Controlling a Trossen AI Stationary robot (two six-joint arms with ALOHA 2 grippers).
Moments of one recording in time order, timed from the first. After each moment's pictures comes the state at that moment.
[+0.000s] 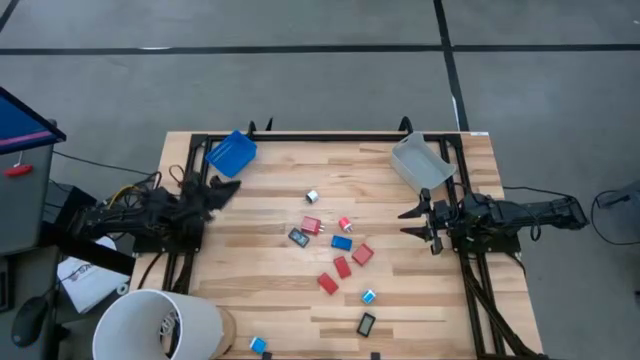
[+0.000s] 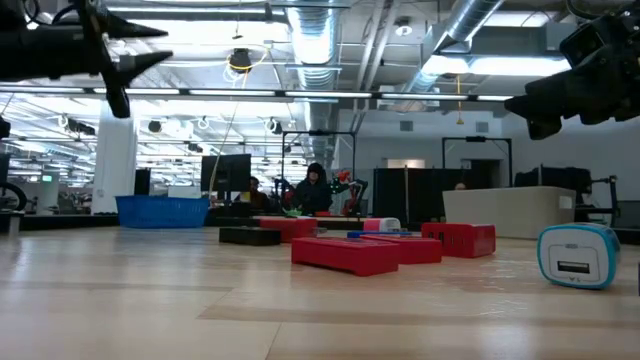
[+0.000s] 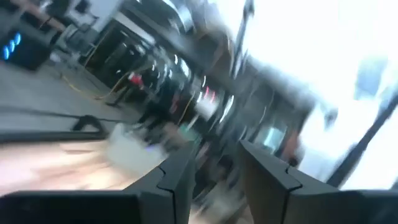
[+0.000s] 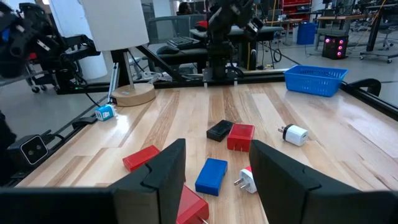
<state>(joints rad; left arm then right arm) 0.05 0.01 0.01 0.38 -0.35 -0.74 0.07 0.10 0.00 0.01 0.00 0.08</state>
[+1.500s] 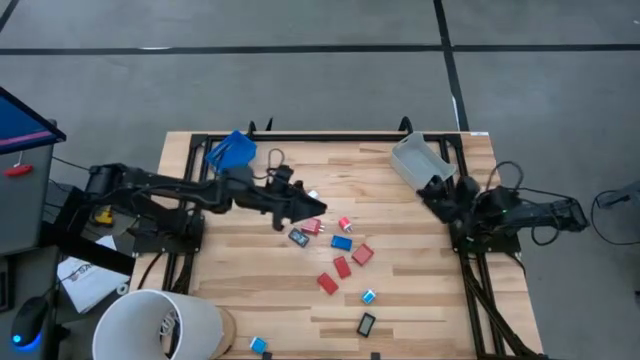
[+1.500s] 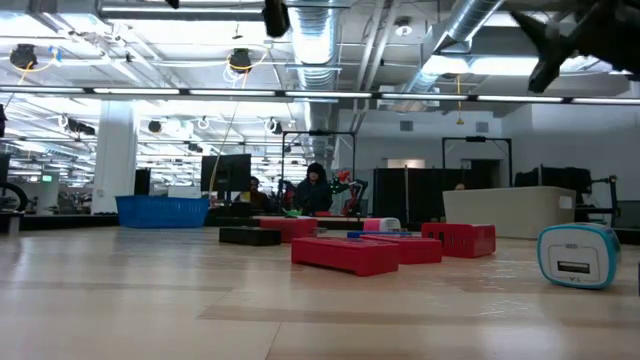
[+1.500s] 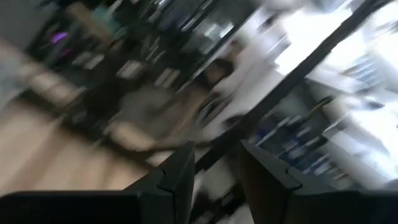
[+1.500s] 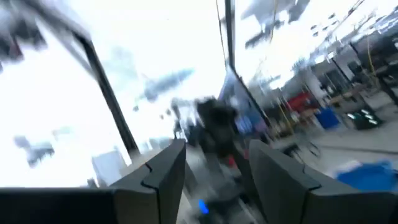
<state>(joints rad) 0.01 1.33 0.91 0.44 0.17 -0.74 0.04 0.10 0.00 0.62 0.12 0.52</state>
